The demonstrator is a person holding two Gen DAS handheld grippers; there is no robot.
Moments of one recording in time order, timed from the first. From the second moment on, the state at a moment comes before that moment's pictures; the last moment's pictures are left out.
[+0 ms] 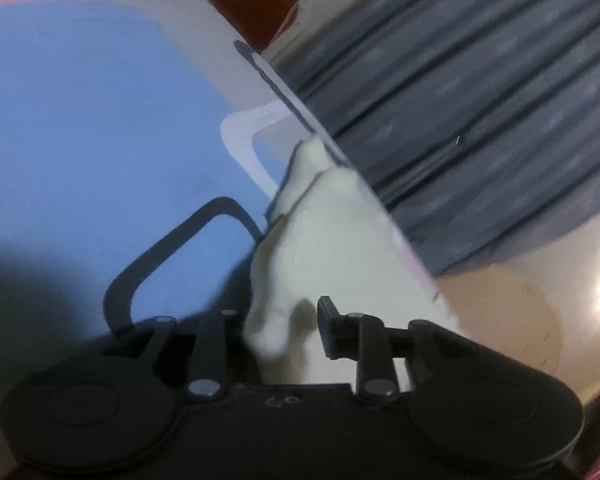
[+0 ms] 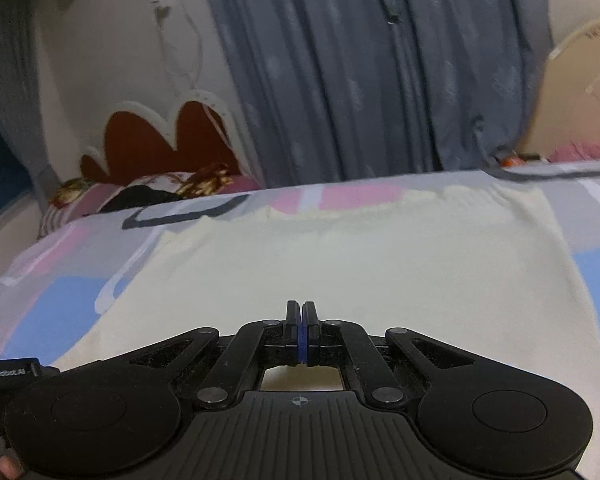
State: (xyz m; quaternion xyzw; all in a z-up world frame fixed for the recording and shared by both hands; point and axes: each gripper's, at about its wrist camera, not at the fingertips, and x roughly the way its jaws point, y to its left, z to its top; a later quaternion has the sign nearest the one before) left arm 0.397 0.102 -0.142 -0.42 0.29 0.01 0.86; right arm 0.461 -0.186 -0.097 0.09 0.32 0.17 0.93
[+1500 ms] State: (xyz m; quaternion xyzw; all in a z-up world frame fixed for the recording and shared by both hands) left arm 0.491 -0.028 -0.101 -0.17 0.36 -0.12 0.91; right arm 0.480 -0.348 -0.090 0.26 0.33 0.15 0.90
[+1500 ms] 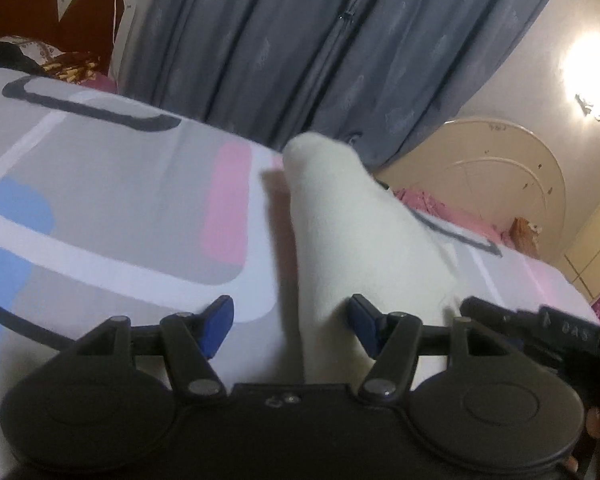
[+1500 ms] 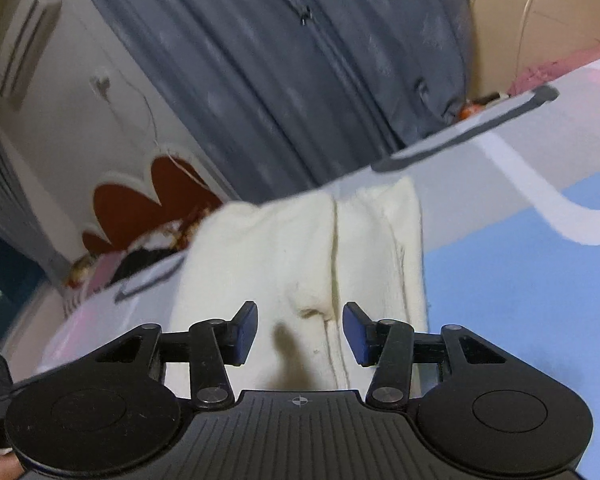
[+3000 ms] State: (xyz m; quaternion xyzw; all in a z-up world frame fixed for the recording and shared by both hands) left arm 0.437 -0.060 -0.093 -0.06 0.38 -0.20 0.90; right arm 0.405 -0.371 -0.060 0.18 0.28 0.12 0.94
